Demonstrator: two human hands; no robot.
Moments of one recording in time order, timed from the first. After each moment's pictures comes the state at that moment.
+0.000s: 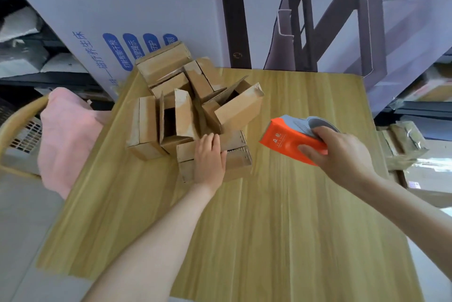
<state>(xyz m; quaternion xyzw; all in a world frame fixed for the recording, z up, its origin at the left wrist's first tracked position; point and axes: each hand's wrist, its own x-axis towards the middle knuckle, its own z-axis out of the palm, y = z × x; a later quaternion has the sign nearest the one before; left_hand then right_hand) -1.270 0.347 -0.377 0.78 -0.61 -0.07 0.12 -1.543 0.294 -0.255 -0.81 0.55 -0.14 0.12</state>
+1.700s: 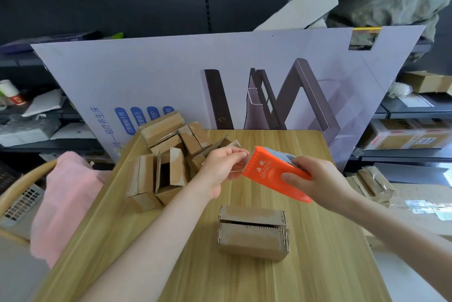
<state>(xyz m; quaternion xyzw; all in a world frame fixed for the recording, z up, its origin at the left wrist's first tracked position) -1.352 0.345 -0.151 0.60 -0.39 -0.54 0.45 -1.578 0.330 -0.156 -0.78 0.53 -0.21 0.25</state>
